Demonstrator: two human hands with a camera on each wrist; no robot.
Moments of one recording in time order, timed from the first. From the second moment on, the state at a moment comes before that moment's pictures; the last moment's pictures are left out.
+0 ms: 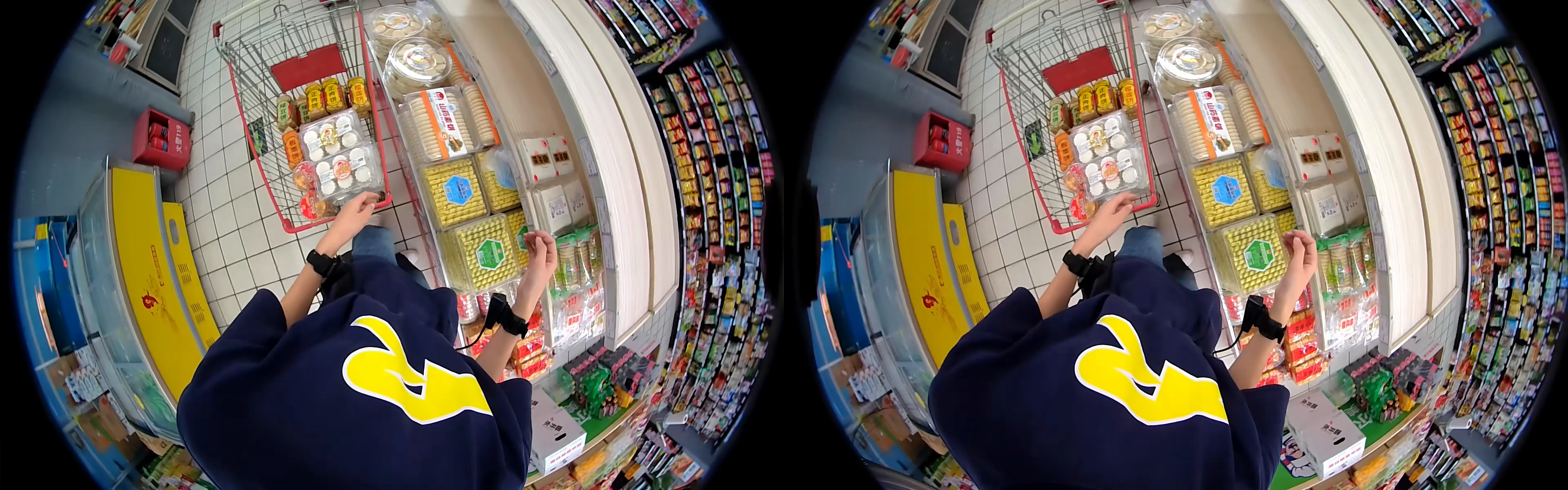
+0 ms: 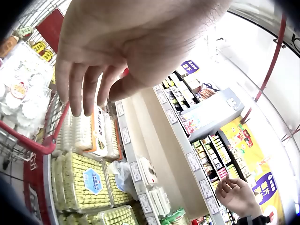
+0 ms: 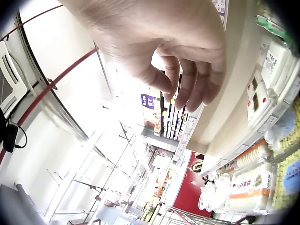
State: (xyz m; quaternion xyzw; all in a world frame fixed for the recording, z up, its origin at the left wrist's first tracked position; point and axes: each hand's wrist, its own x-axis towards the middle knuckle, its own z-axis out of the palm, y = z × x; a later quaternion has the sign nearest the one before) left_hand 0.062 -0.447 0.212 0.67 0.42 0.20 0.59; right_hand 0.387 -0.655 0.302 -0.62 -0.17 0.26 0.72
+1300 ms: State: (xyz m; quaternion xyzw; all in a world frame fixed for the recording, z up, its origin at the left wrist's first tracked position) left_hand -0.115 -0.289 0.122 0.59 0.59 0.34 0.43; right_hand 0.218 -0.374 0.157 -0.73 -0.47 0.37 0.33
